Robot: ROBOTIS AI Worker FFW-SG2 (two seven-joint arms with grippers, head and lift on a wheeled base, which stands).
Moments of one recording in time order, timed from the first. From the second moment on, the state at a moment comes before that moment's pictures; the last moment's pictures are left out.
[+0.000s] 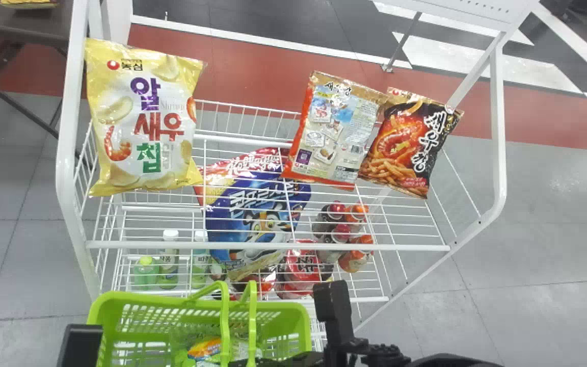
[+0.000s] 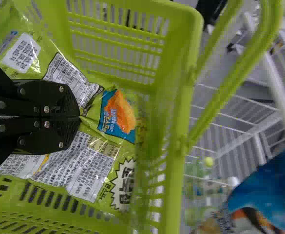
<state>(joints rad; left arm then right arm) 0.56 0.01 -0.15 -2.29 0.36 1.41 -0.83 0.55 -0.16 -0.03 -2.20 -0.33 1.18 0.43</state>
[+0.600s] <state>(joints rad) 0.56 0.01 -0.16 -2.30 0.35 1.42 -0.82 0.59 -0.19 -0.17 -2.32 -0.31 1.32 0.53</state>
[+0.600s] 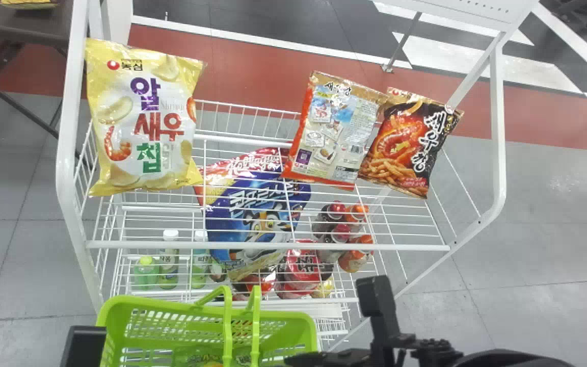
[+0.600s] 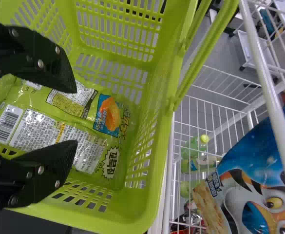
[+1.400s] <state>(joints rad) 0.56 0.01 -0.16 -2.29 0.35 1.43 -0.82 0.34 -0.15 -0.25 -2.17 -0.27 0.51 0.38</state>
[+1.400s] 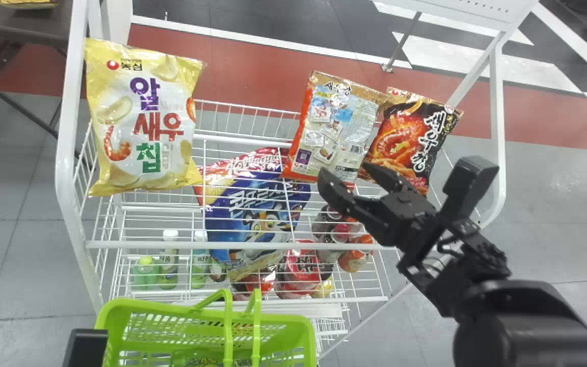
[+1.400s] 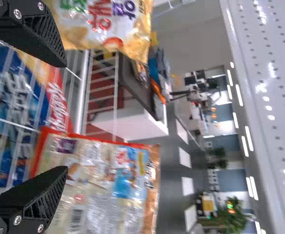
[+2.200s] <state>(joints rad) 0.53 0.01 -0.14 -2.27 0.36 1.47 -0.83 0.02 -0.14 -0.16 -1.76 -0.10 0.41 0.22</state>
